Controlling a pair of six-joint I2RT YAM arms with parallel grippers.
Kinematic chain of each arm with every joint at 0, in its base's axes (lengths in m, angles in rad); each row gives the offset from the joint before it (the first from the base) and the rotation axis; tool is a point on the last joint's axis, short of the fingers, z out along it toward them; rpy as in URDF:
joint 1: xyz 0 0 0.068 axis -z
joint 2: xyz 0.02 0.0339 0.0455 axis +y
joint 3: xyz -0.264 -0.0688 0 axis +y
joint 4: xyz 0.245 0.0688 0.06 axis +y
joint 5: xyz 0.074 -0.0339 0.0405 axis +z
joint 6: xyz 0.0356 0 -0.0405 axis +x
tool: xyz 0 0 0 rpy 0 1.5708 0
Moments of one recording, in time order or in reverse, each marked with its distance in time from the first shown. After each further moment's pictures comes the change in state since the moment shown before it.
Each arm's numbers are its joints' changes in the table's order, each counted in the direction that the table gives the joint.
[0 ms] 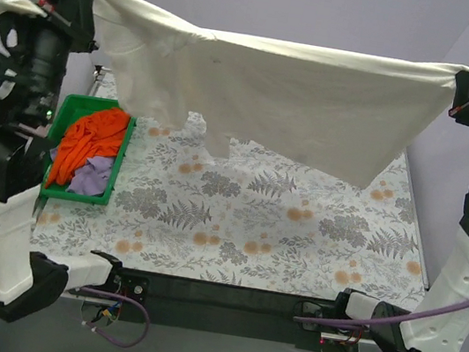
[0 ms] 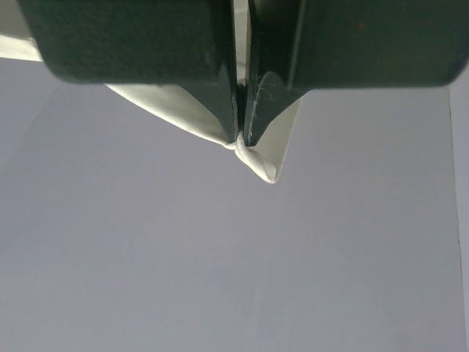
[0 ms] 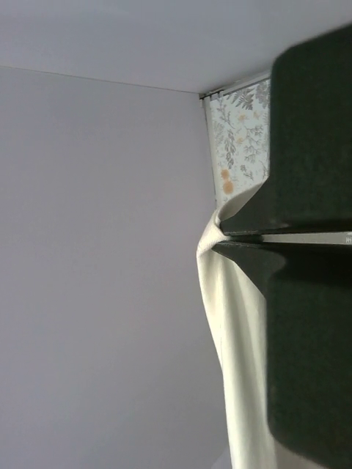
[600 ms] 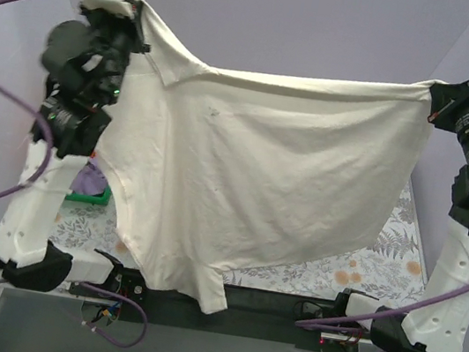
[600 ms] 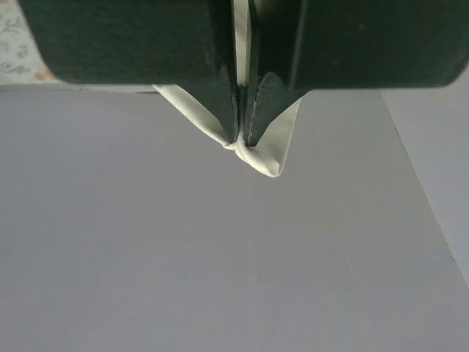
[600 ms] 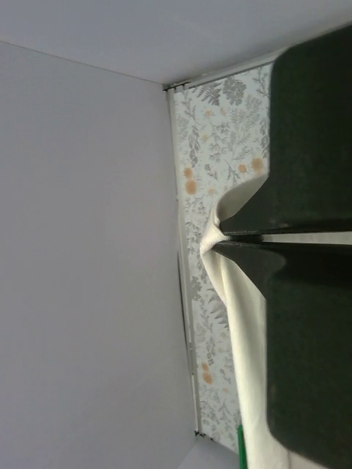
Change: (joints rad) left arm 0.128 0.036 0.194 -0.169 0.121 0.288; right arm -0.041 -0.045 0.156 -0.032 0.018 -0.049
